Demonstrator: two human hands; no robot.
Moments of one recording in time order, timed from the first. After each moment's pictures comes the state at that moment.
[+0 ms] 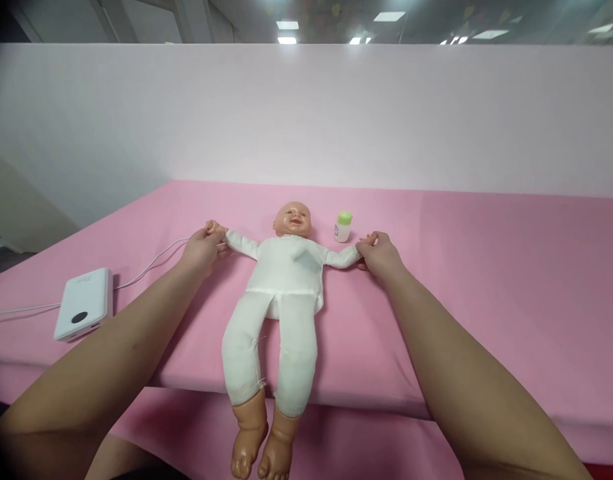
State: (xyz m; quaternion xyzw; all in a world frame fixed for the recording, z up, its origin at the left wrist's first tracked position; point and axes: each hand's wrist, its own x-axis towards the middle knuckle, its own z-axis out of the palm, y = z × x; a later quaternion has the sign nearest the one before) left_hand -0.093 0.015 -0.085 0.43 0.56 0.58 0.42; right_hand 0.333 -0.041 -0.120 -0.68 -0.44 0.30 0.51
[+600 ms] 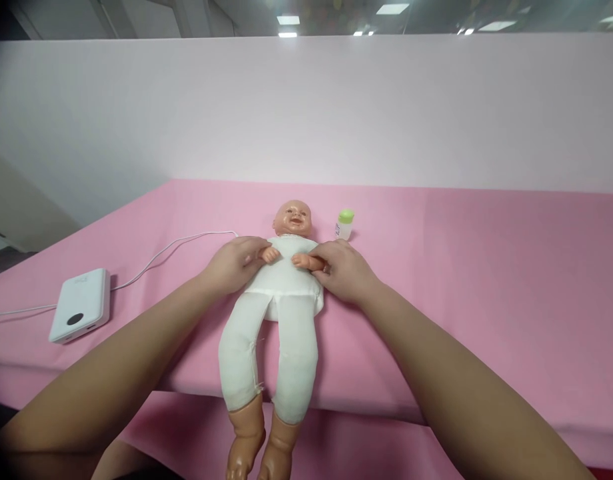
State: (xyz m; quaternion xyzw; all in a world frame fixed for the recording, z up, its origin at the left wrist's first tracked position) left_hand -0.048 -0.039 -0.071 0.86 0.40 0.30 0.10; right_hand 0.245 -0.089 -0.079 -0.50 -0.81 0.06 0.32
